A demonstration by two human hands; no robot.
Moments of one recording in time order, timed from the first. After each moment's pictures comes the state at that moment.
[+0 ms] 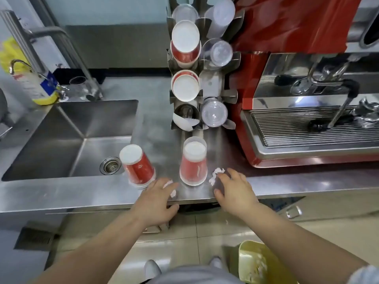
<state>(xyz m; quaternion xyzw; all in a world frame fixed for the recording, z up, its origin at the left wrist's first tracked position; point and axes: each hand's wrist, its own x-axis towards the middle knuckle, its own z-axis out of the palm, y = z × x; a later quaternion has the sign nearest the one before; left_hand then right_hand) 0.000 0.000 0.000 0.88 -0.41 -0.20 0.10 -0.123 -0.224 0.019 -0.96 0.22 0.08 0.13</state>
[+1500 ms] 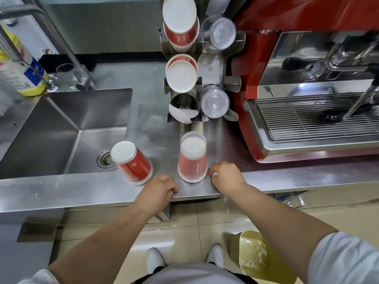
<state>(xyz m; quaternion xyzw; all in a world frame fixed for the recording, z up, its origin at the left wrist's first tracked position) 0.021 -0.015 -0.031 0.86 -0.43 -0.15 0.23 -0.070 -0.238 -0.005 -0.94 0.25 0.09 0.22</state>
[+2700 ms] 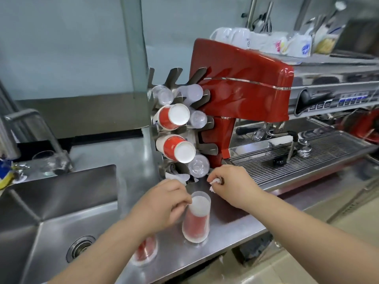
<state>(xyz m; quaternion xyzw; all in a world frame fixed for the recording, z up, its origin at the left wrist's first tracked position) 0.097 -0.028 0.139 0.63 -0.69 0.06 0.35 -0.056 -0.197 0.189 -0.94 0.26 -0.12 0.15</state>
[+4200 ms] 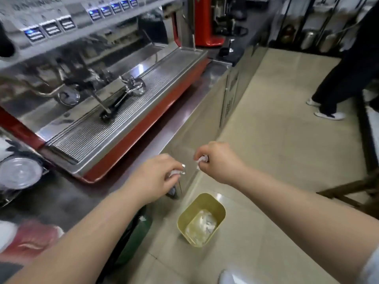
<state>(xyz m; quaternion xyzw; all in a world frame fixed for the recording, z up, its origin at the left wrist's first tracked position) -0.208 -0.260 0.110 0.50 -0.83 -0.12 0.19 -0.411 -0.300 0.123 -0.80 0.54 -0.13 0.20</state>
